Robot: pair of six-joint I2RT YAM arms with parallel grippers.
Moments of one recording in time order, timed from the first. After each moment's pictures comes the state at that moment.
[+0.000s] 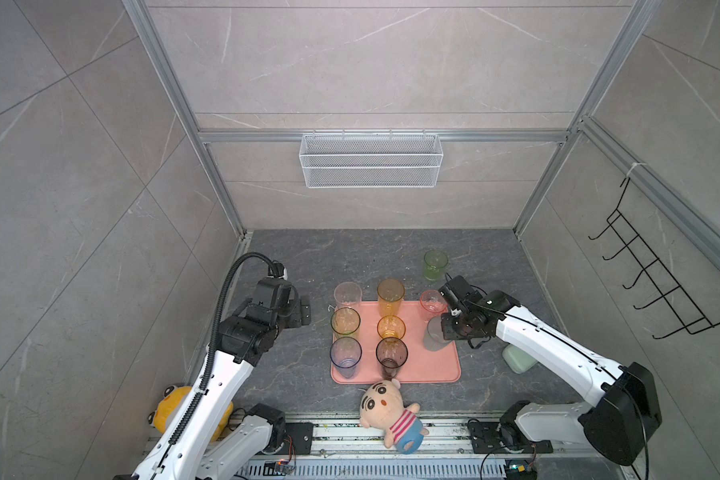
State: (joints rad) left arm -0.36 0.92 1.04 -0.93 -0.27 -0.28; right arm 0.57 1.33 1.04 -1.00 0.18 0.51
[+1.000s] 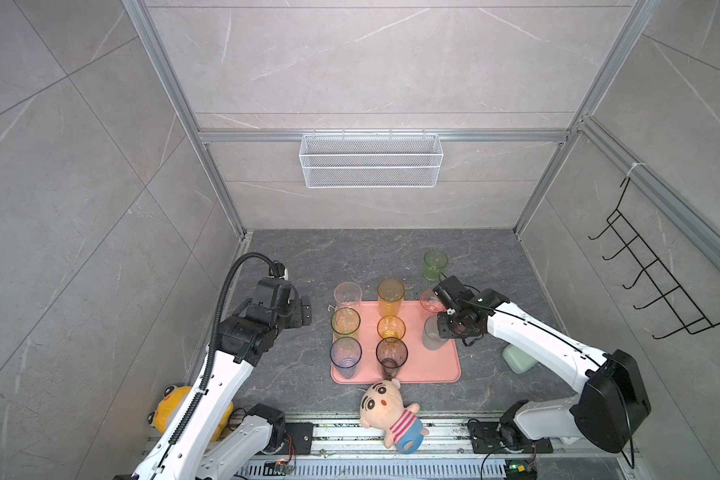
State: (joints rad) left arm -0.36 0.92 1.04 -0.93 -0.25 -0.28; right arm 0.57 1.39 1.04 -0.95 0.19 0.53
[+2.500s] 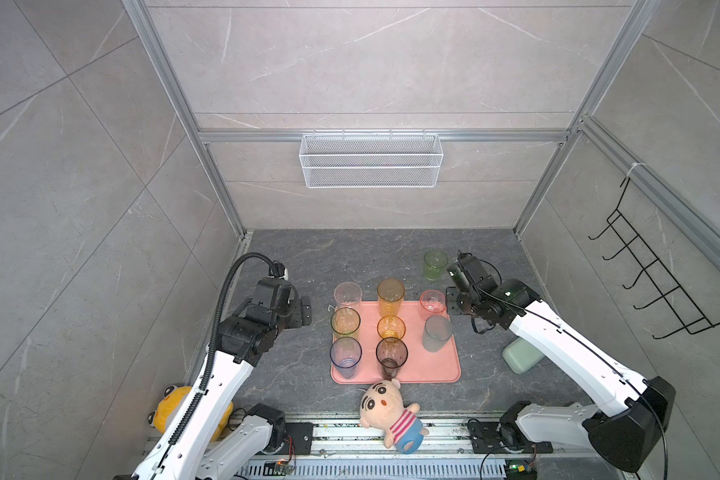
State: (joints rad) left arm -0.36 0.91 1.04 -0.93 -0.26 -0.28; right arm 0.57 1.28 1.24 -0.96 0.36 0.45
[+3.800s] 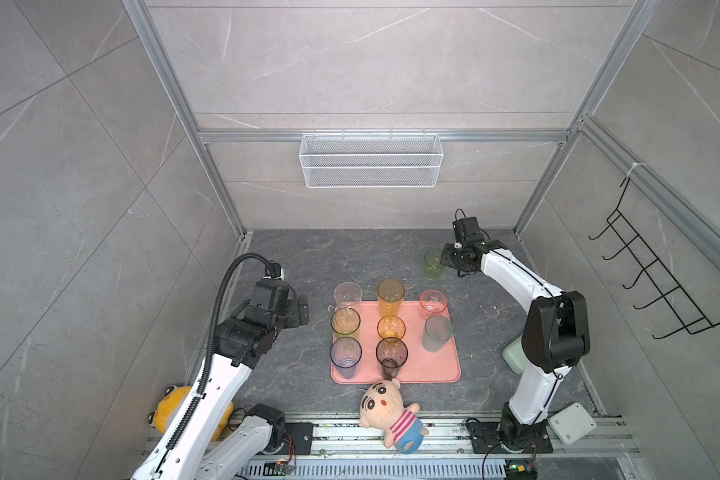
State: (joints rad) left arm -0.36 0.90 1.04 -0.93 -0.31 -0.28; right arm 0.22 1.89 1.56 -0.60 0.12 0.45
